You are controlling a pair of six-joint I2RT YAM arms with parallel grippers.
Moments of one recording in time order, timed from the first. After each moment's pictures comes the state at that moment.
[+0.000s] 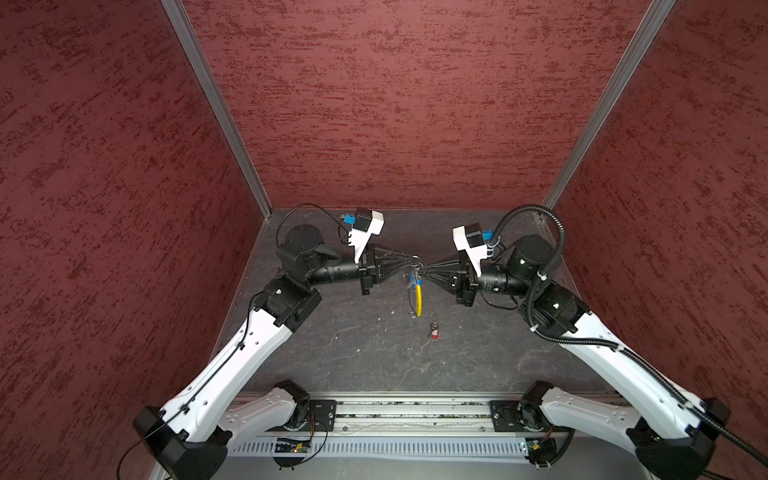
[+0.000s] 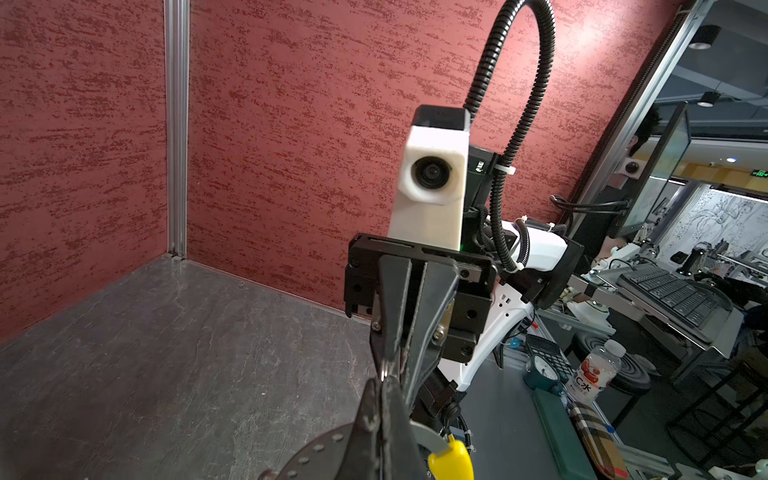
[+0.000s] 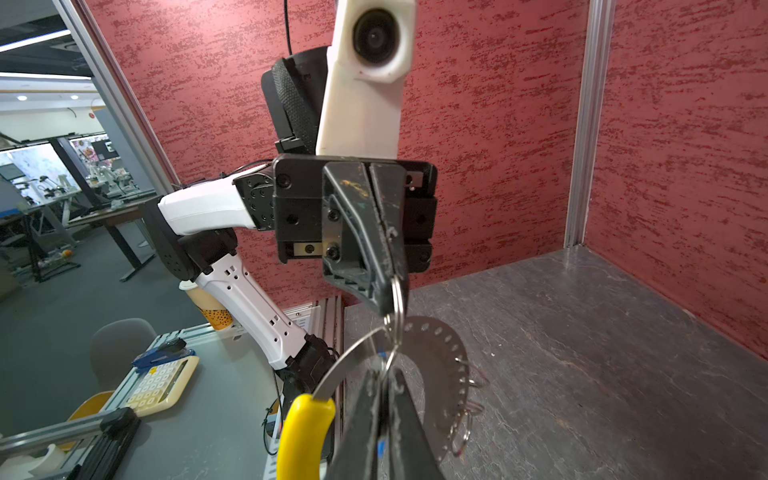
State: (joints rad) left arm -0.54 1.05 1.15 -0.01 0.91 -0.37; right arm 0.67 1.05 1.12 -0.05 -0.77 0.19
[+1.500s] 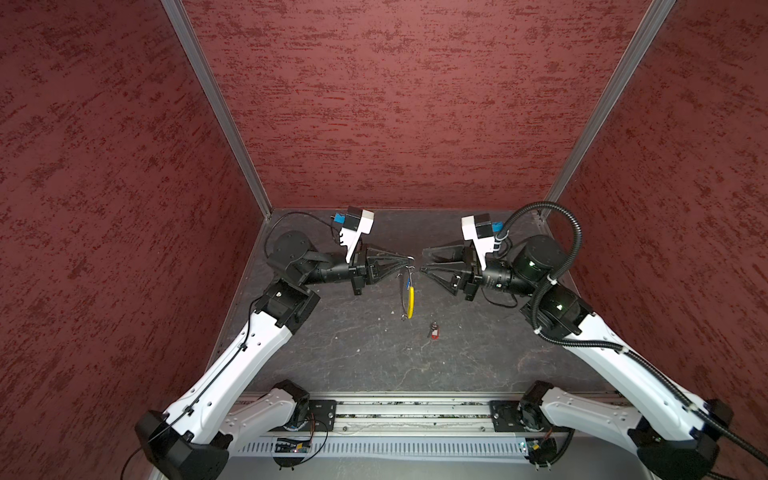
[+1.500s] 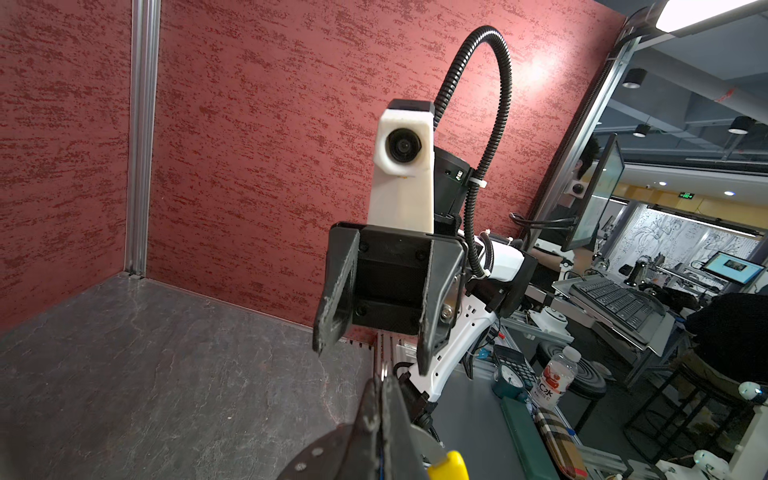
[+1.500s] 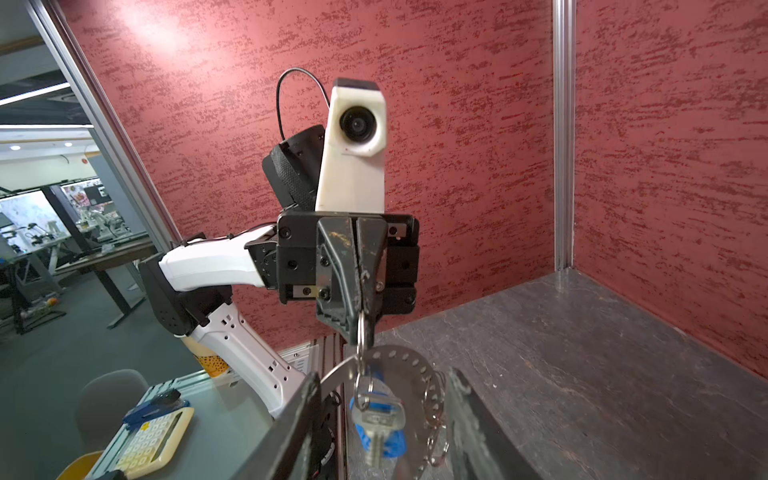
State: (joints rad) left arm -0.50 1.03 1.08 0.20 1.01 -0.53; right arm 0.69 1.05 1.14 0.08 -0.69 0.35
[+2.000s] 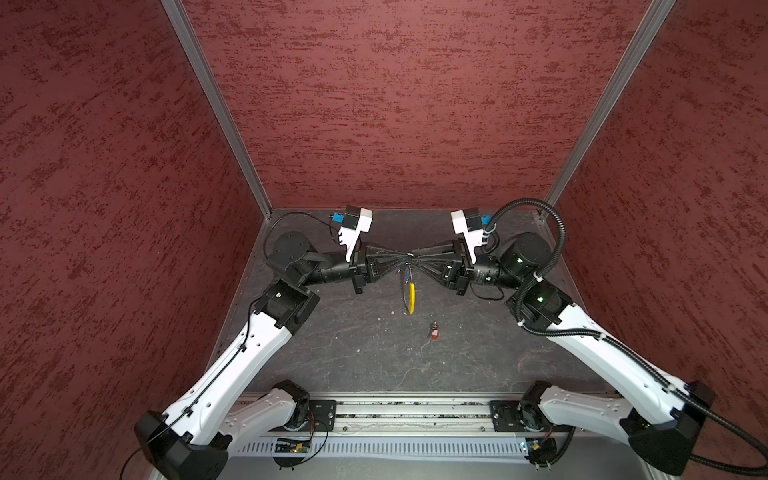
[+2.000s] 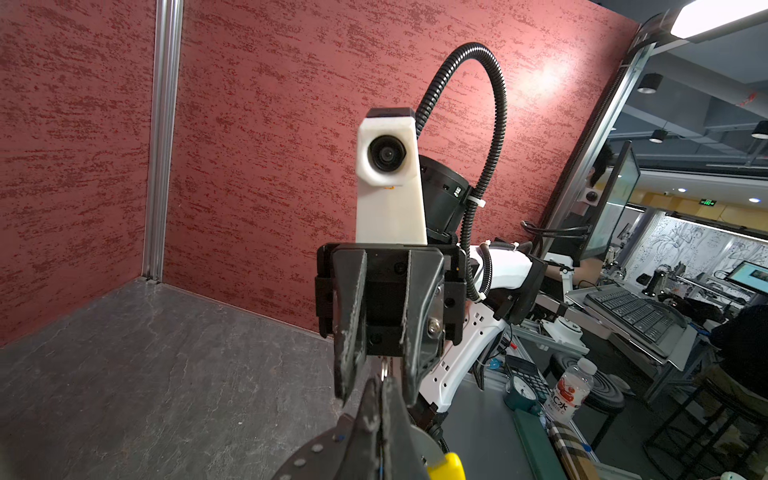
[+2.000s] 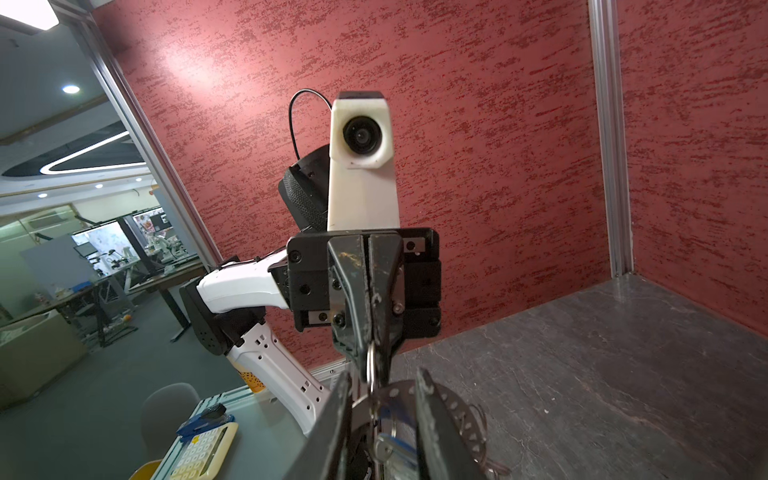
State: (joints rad) left arm -0.50 1.03 1.08 0.20 0.96 -0.53; right arm 0.70 1.12 1.12 0.23 -0.77 0.48
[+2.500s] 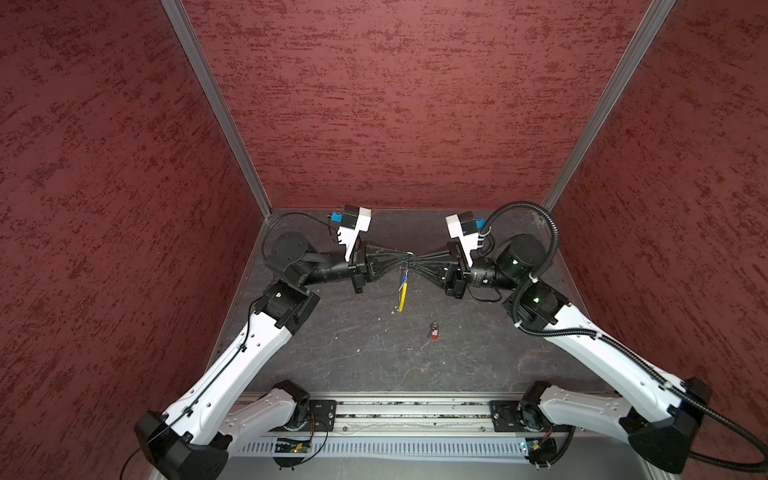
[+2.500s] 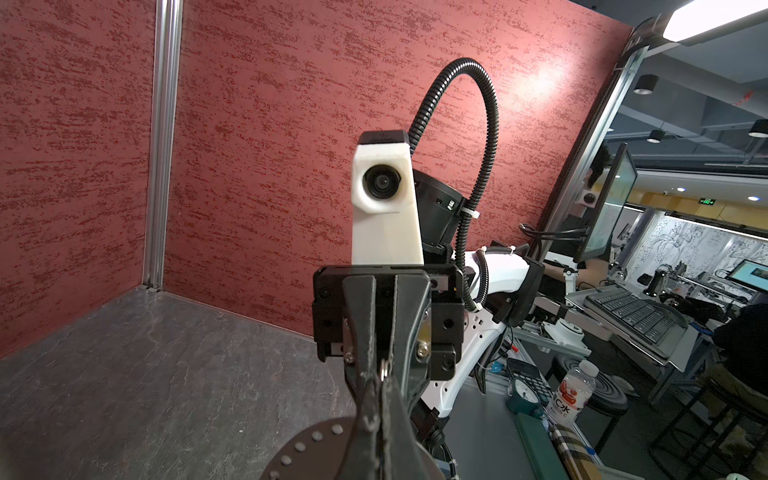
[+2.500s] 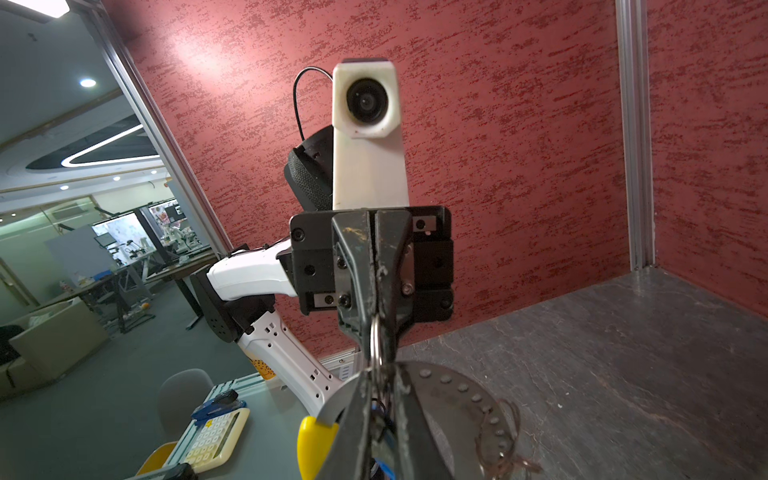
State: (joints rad) left arm -0.50 1.03 1.08 0.23 0.97 -0.54; right arm 0.71 1.13 1.11 0.23 -0.79 0.48
